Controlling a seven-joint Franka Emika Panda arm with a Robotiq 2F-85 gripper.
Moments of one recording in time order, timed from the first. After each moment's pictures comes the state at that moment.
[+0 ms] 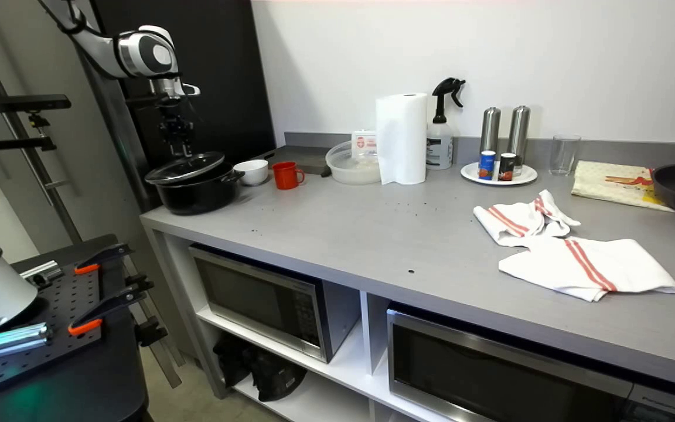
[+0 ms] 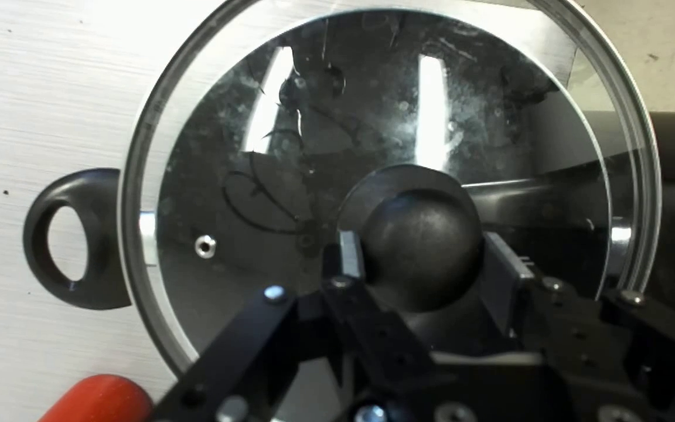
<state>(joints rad) 0.52 0.46 0.27 -1.89 -0.17 2.23 0.34</state>
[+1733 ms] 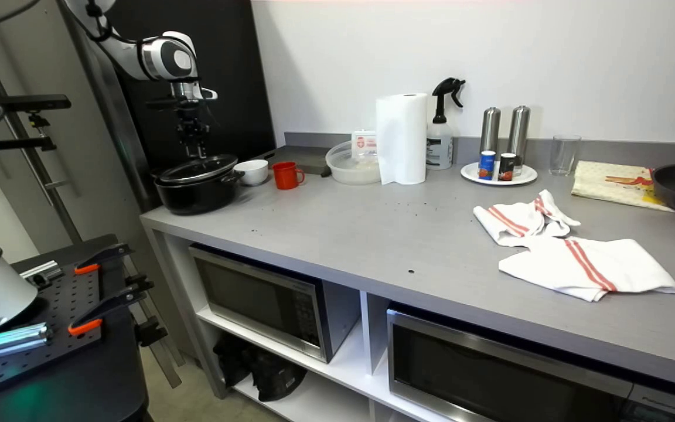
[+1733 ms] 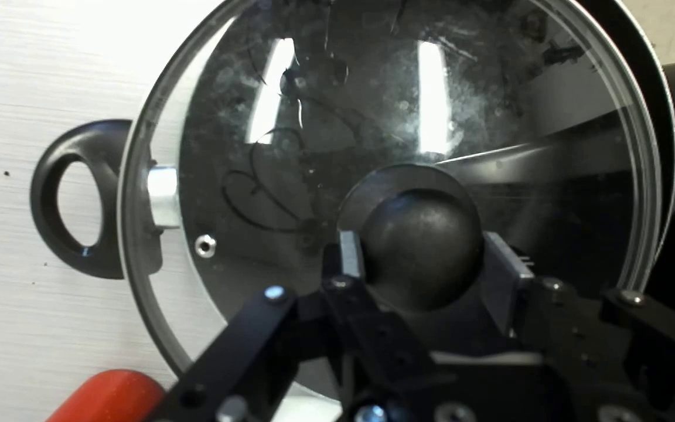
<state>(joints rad) 0.50 0.58 0.25 -1.72 -0.16 2.15 0.32</state>
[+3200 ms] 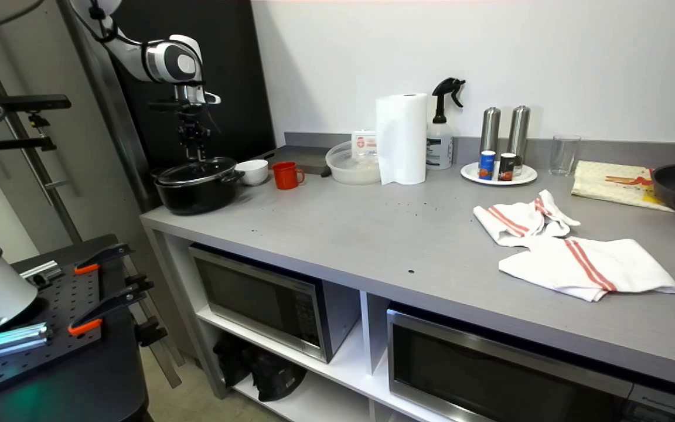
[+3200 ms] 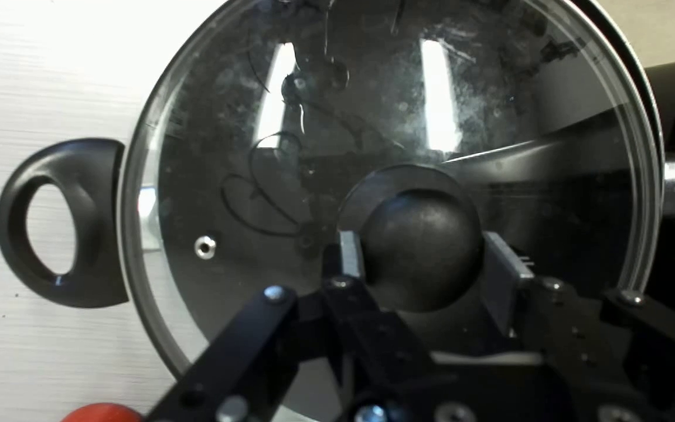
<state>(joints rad) 0.48 0.60 0.25 -1.72 -0.10 2.15 0.29</state>
